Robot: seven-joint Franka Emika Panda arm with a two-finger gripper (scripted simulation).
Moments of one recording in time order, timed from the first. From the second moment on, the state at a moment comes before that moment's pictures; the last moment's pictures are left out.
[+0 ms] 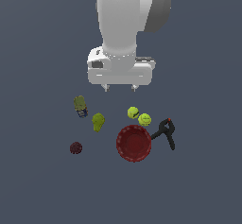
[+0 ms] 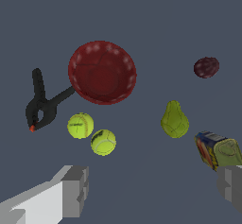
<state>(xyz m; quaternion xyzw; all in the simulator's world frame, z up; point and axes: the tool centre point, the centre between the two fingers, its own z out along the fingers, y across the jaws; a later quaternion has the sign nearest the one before) -0.015 -0.002 0.288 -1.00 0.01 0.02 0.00</state>
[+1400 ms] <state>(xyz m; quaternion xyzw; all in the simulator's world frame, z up) -0.015 0.024 0.259 -1.00 0.01 0.02 0.01</state>
